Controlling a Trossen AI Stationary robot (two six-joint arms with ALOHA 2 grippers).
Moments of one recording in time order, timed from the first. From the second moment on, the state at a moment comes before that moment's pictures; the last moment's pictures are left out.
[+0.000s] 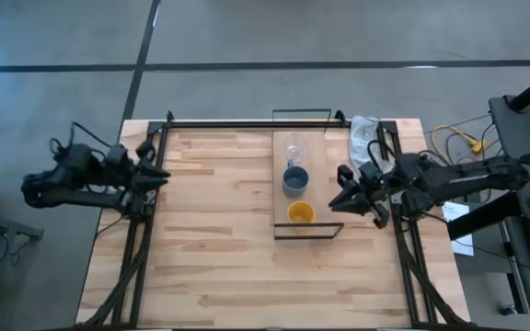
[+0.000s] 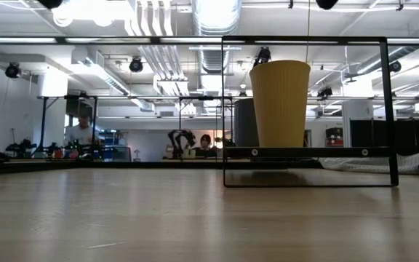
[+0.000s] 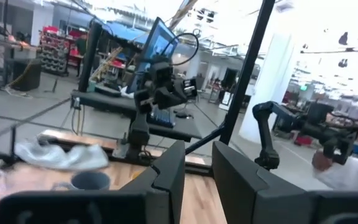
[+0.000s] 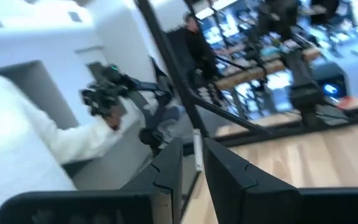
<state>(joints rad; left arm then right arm) -0.03 0.34 0.73 -0.30 0.08 -0.27 0.12 0.81 0.67 0.21 -0.30 0.44</state>
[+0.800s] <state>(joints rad) -0.03 0.06 0.47 -0.27 0.05 -0.33 0.12 0.47 0.15 0.67 -0.34 0.54</state>
